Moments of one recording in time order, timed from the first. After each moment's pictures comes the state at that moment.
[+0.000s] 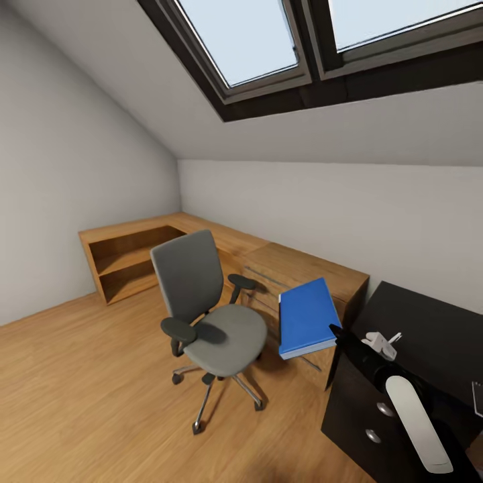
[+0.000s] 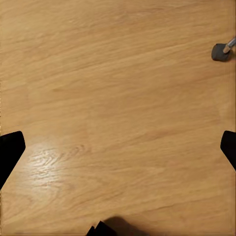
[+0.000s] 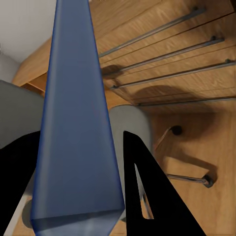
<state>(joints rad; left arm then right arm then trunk) -0.10 -0.02 -0.09 -0.55 0.44 -0.13 0.45 -0.28 -0.12 -0.05 -1.54 -1.04 0.45 -0.40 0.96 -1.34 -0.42</state>
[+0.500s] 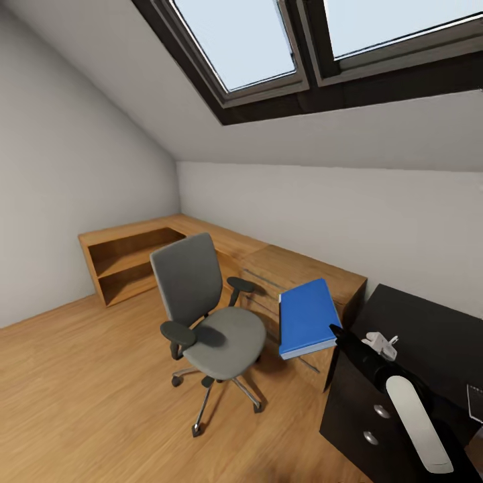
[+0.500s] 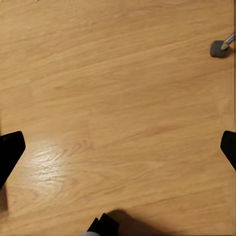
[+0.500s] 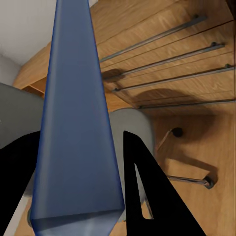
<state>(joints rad) -0.10 -0.03 -0.09 -0.53 0.44 -0.13 0.44 -0.28 -0.12 -0.06 -1.54 -1.04 0.45 -0.40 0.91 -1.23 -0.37</state>
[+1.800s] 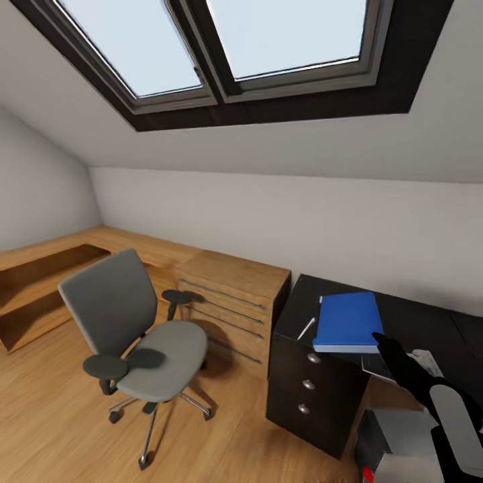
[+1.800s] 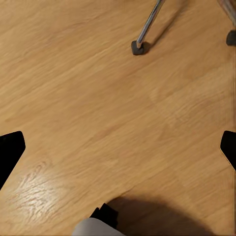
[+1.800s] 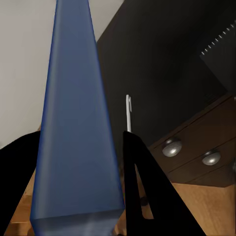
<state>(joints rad) -0.10 -0.05 -0.09 -0.50 0.44 -0.17 0.44 -0.28 -0.12 -0.35 -1.46 -1.14 0.45 -0.40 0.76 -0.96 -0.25</state>
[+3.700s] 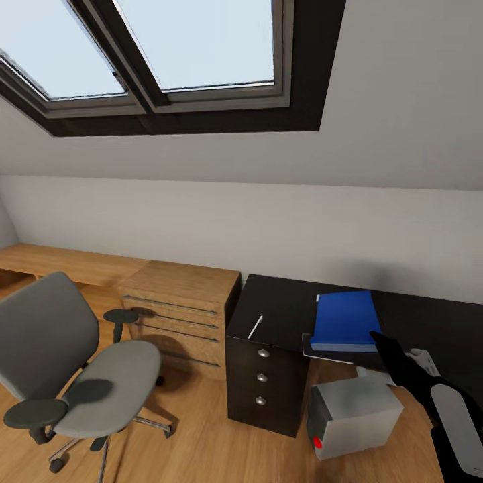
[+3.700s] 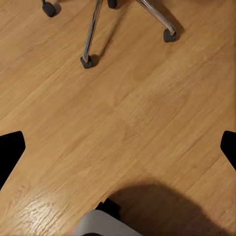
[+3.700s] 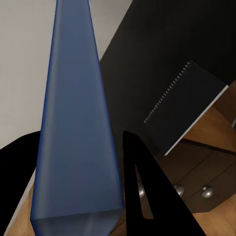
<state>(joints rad) -0.10 -0.05 -0.09 -0.50 0.44 -0.18 0.44 -0.28 -0.11 -0.35 -1.47 -1.18 0.46 -0.40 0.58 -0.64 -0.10</state>
